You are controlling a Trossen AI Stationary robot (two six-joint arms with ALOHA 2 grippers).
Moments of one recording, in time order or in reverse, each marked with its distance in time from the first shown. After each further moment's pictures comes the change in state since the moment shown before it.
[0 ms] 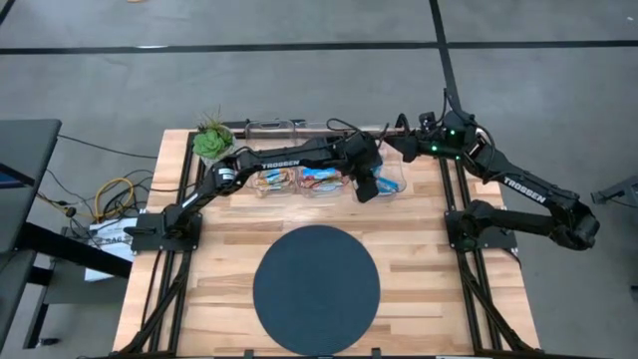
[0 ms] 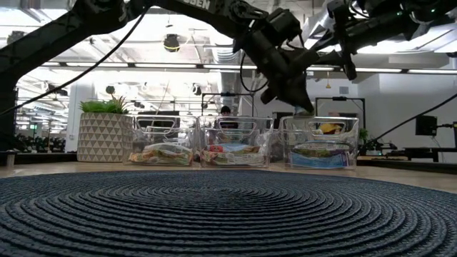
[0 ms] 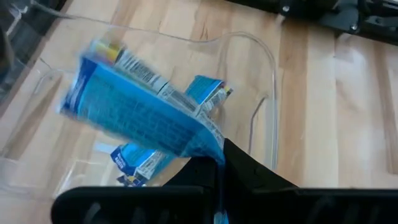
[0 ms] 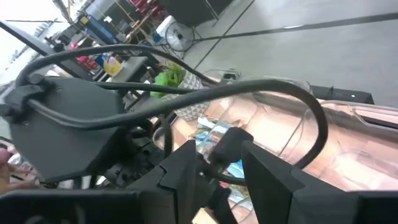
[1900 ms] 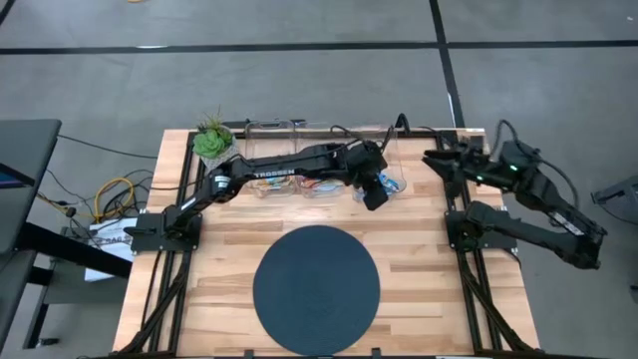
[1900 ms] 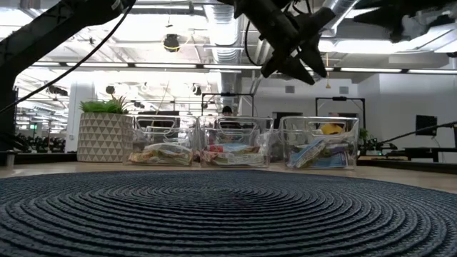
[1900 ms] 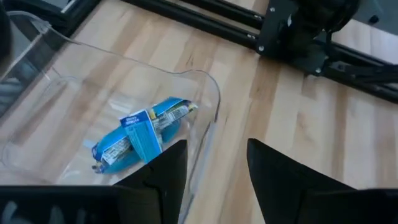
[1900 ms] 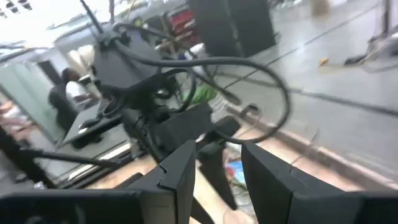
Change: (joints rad) left arm -0.100 -0.038 0.119 -0.103 -0.147 -0.179; right arm 0.200 -0.498 0.000 -0.310 0.152 -0.242
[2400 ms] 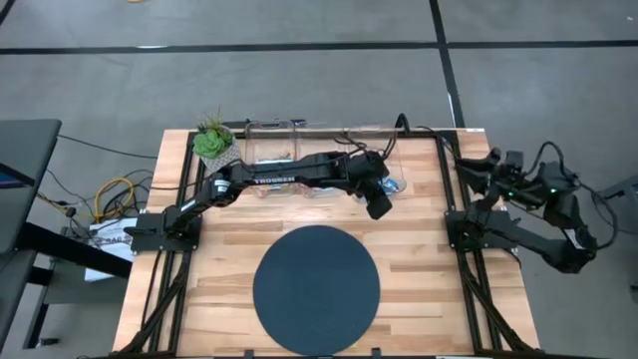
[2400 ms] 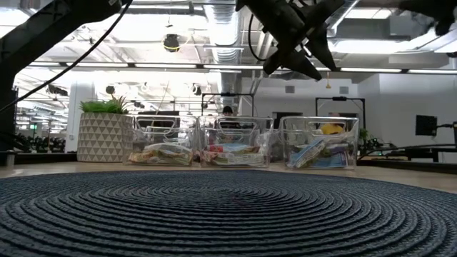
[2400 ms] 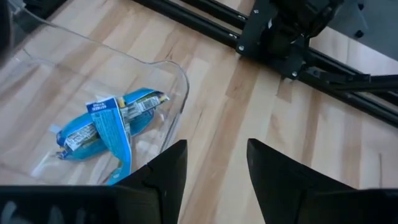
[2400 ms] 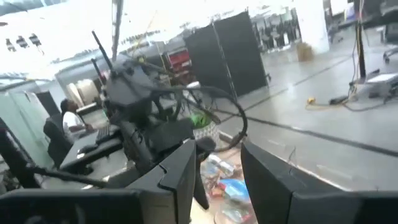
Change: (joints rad) left arm -0.054 -0.005 0.001 0.002 -0.012 -0.122; right arm 0.081 -0.389 0.000 -0.238 0.172 -0.021
